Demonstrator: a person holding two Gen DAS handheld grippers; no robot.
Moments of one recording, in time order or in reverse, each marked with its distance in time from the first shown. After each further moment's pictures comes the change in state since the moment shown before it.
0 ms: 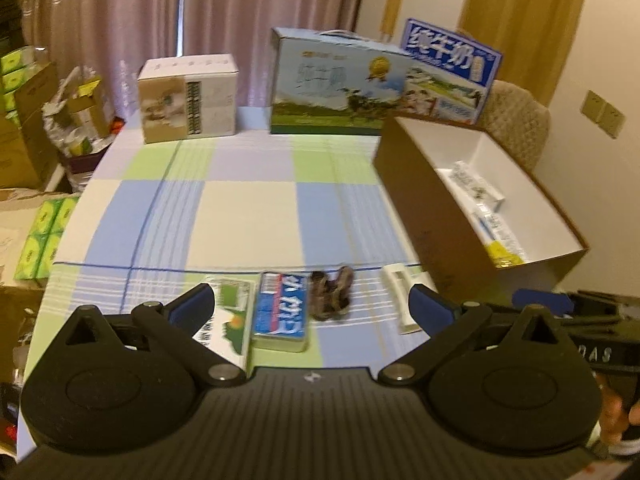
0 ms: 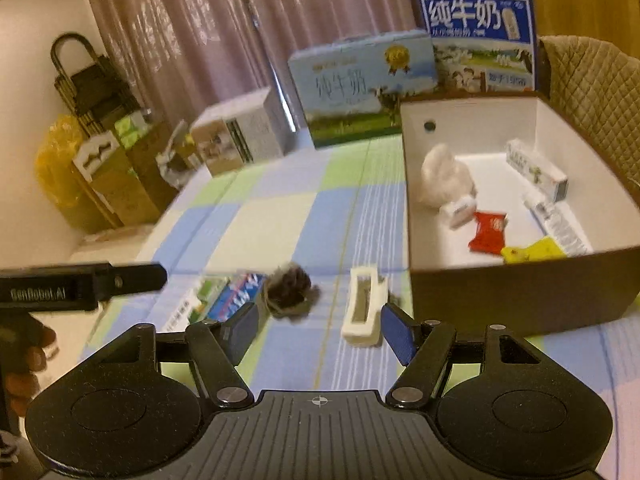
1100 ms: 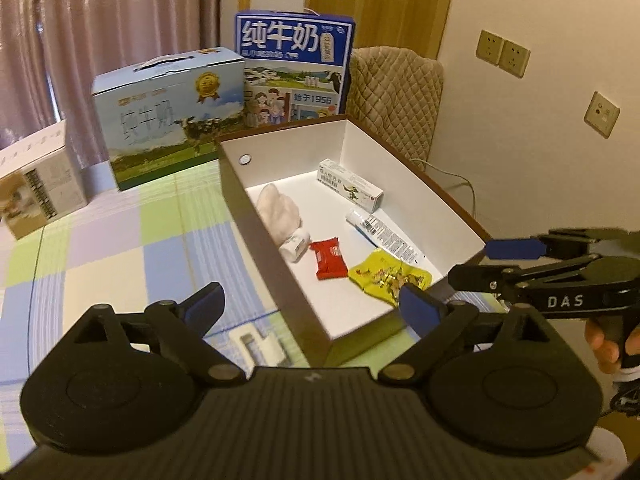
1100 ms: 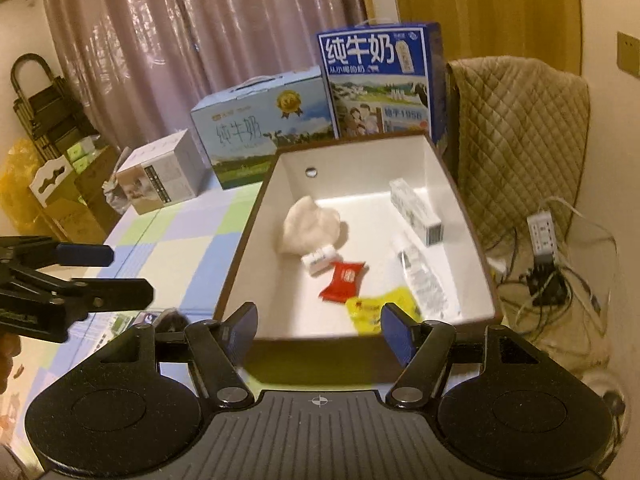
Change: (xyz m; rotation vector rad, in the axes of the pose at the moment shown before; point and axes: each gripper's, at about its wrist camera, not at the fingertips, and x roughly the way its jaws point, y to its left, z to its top) left arm 0.026 -0.153 0.061 0.270 0.042 -0.220; right arm -0.076 -0.121 0.056 0.032 -0.037 -0.115
